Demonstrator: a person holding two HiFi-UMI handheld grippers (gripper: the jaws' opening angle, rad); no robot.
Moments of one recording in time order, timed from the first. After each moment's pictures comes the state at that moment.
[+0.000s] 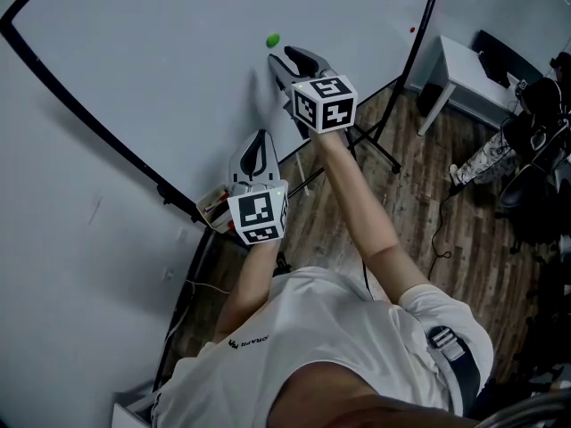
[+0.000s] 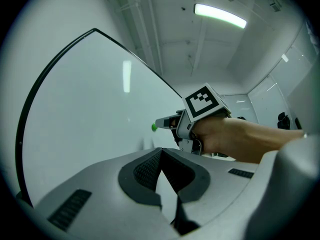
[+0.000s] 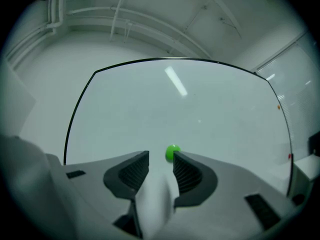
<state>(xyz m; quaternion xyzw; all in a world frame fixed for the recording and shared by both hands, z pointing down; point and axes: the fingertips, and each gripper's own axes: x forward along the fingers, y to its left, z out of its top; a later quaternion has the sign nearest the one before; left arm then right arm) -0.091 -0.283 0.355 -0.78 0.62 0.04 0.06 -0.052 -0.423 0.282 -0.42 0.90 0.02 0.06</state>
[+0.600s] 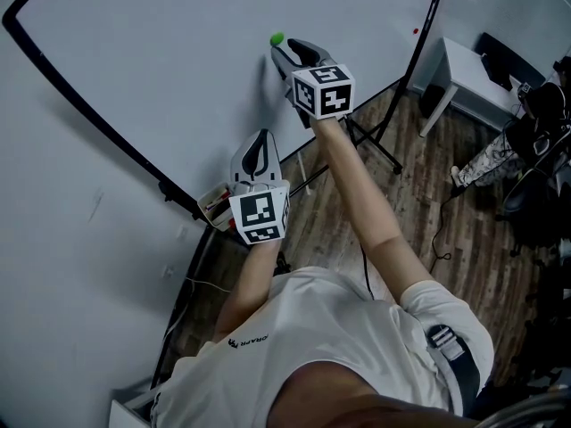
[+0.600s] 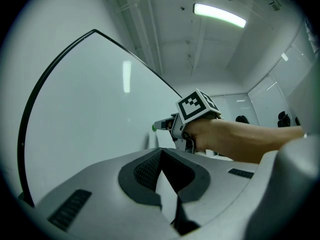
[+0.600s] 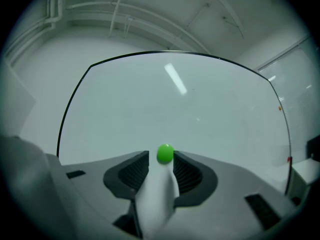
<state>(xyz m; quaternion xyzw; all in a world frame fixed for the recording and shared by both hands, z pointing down) -0.091 -0.280 0.355 -0.78 0.62 0.03 0.07 -0.053 -0.447 0.282 -0.43 0.90 0.02 0.04</state>
